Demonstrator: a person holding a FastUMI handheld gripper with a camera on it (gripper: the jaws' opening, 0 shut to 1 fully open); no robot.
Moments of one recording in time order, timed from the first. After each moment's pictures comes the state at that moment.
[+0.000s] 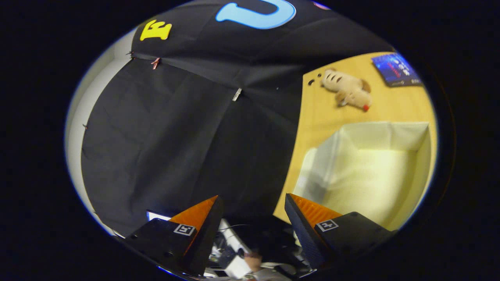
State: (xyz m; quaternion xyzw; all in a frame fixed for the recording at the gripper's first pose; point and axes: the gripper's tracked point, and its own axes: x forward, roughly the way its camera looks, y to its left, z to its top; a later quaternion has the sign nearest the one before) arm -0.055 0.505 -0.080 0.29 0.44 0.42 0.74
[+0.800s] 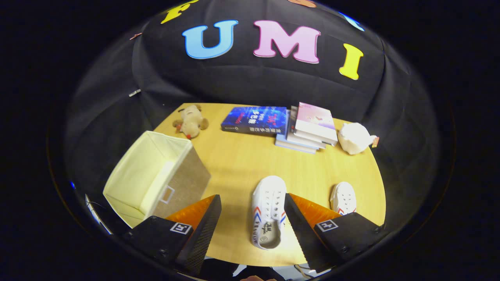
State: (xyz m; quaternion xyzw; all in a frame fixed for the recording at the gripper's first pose) arm 0.005 0.112 -0.202 -0.03 0.36 0.11 0.93
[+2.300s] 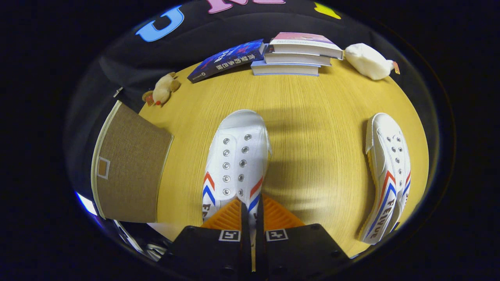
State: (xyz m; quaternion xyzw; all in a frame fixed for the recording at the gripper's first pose) arm 0.009 0.069 -0.364 0.09 0.51 0.15 0.84
